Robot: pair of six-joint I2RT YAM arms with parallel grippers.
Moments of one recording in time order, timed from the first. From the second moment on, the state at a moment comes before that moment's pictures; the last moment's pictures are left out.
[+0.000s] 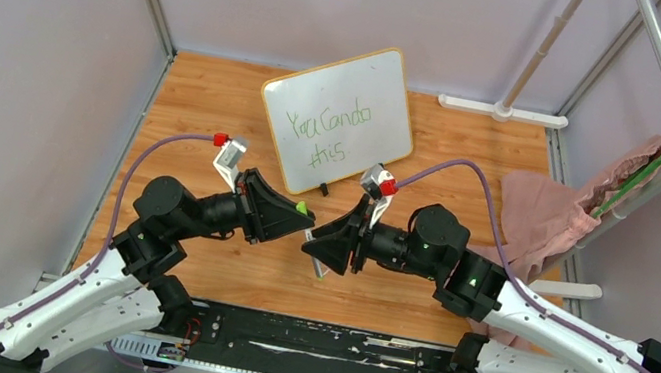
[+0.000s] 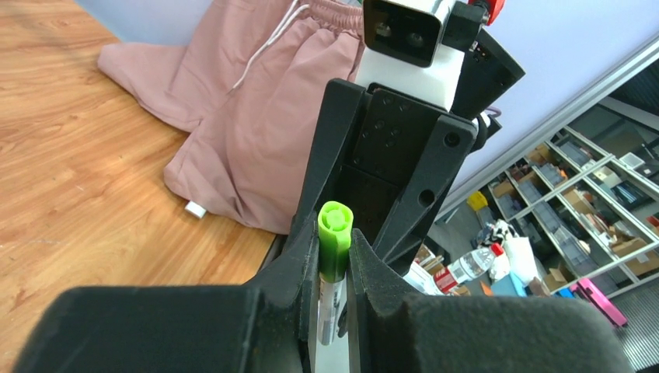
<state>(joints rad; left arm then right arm) -0.75 0.60 0.61 0.22 0.47 -0.82 1.14 0.95 0.87 0.01 -0.24 0.40</state>
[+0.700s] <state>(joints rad) -0.75 0.51 0.72 -0.15 0.24 -0.63 1.14 0.84 0.89 -0.21 -0.07 0.28</state>
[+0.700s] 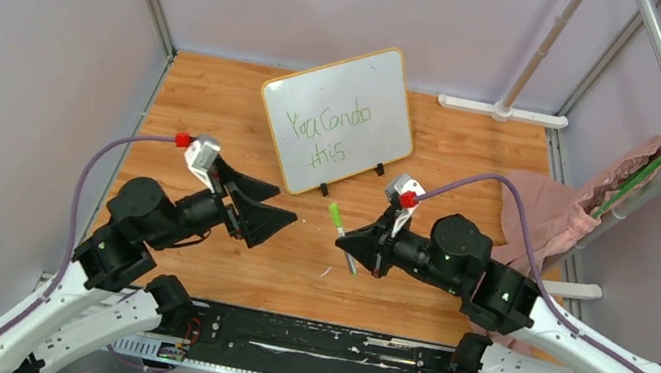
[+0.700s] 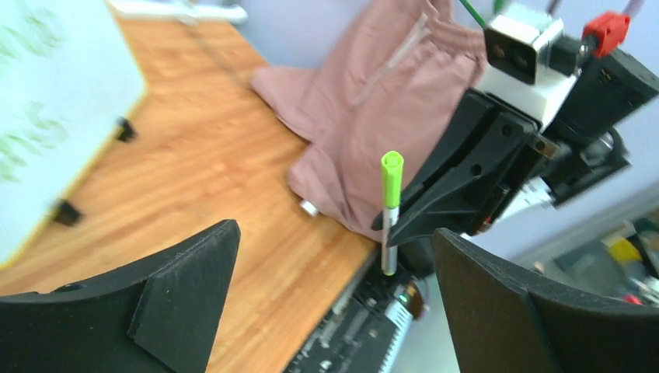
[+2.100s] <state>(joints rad) -0.75 0.28 0.65 -0.46 -0.21 -0.25 0.53 1.26 0.86 -0.39 0.01 0.39</state>
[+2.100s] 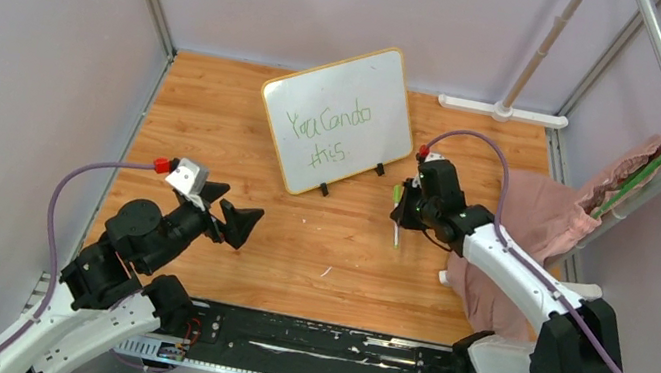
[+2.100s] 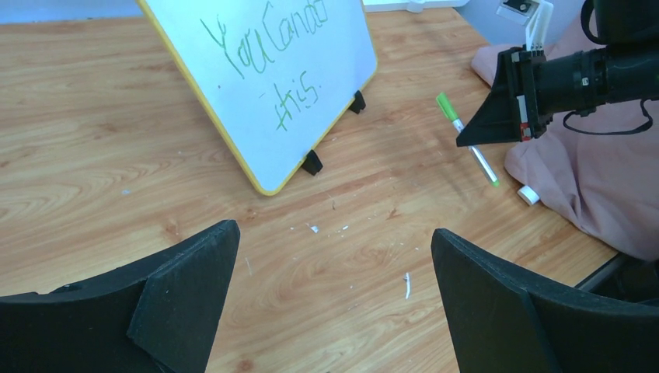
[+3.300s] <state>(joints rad) -0.75 0.29 0.64 -0.47 -0.23 -0.23 0.44 1.57 0.96 -0.41 -0.06 0.34</state>
